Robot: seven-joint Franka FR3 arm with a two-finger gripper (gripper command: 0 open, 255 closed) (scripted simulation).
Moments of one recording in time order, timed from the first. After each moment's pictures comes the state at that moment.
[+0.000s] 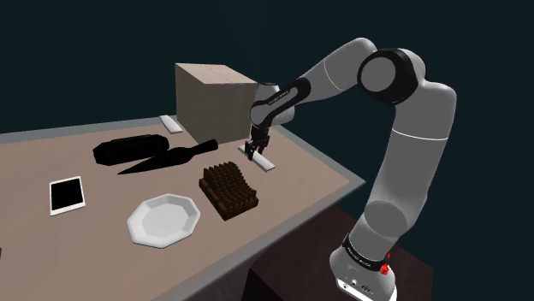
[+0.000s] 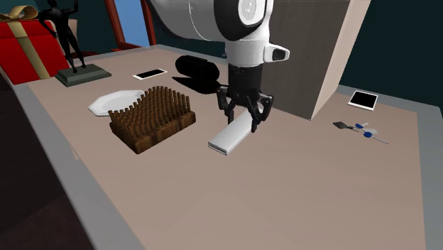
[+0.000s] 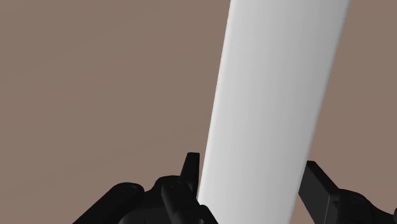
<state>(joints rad) -0.11 0.23 -0.04 -2.17 -0.01 2.41 -0.13</state>
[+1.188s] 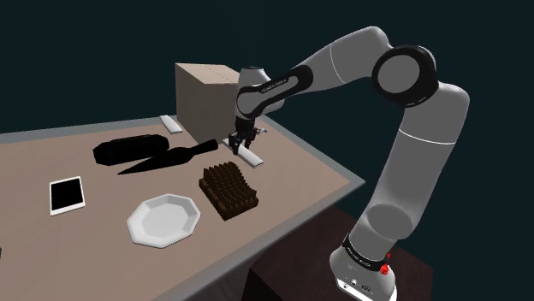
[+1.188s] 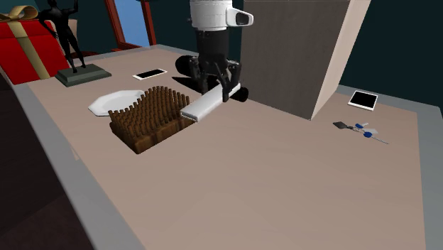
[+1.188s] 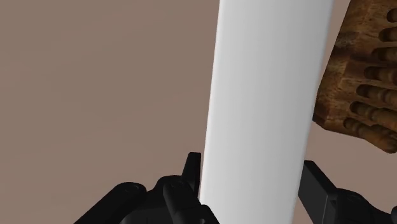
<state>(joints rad) -0.01 0.16 0.03 -2.10 -0.03 2.26 0.04</state>
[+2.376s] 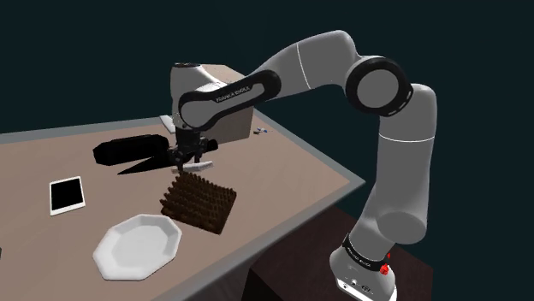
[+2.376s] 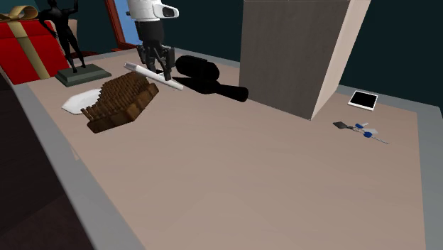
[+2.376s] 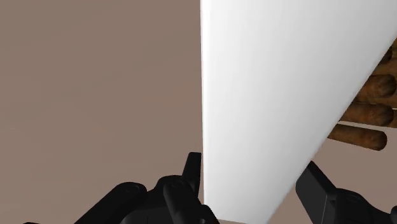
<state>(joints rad) 0.24 0.36 0.16 -1.79 -0.10 2.15 0.45</state>
